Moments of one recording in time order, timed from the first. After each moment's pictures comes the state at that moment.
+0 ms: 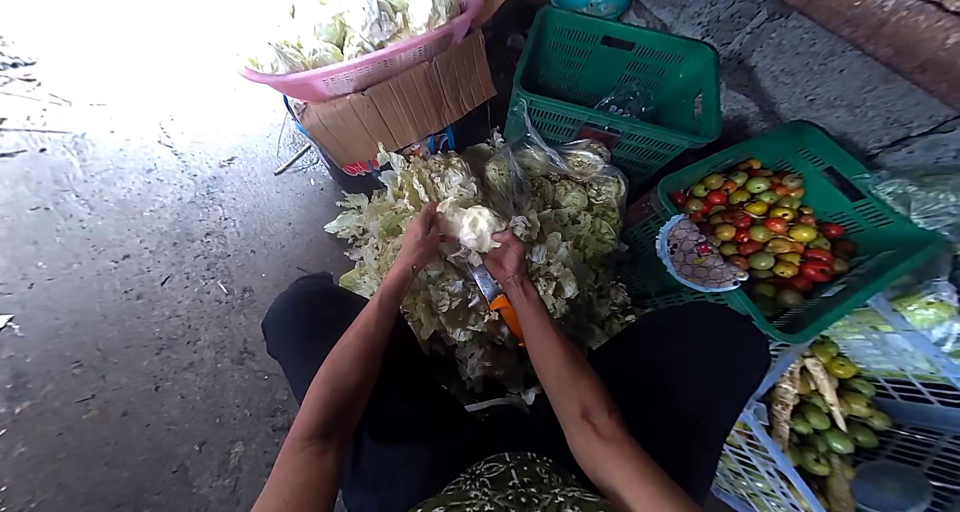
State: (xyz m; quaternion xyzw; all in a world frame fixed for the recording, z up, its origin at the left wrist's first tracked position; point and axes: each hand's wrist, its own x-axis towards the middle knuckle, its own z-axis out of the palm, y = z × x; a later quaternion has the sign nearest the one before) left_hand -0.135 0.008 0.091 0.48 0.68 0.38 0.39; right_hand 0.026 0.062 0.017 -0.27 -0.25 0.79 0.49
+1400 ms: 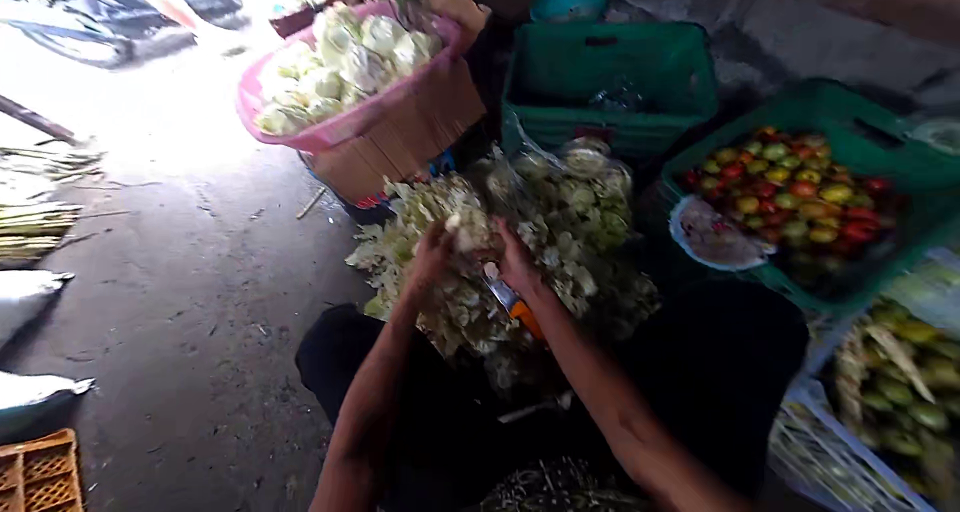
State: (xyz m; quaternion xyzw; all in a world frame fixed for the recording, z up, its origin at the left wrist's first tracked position) left_hand -0.151 0.023 0.060 0.49 0.61 0.44 0.44; right_hand 0.024 0.069 0.033 -0.43 -0.37 0.73 0.38
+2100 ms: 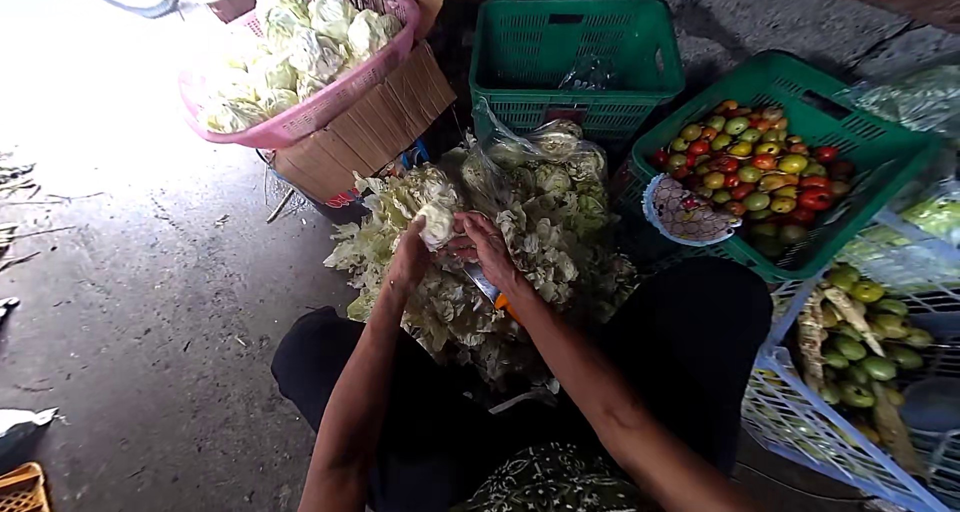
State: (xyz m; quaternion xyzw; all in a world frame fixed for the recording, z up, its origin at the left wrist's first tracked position) left_hand -0.142 0.027 0.058 0.30 0.53 0.53 0.58; right_hand 0.022 0.054 0.053 -0.36 -0.44 0.70 0.44
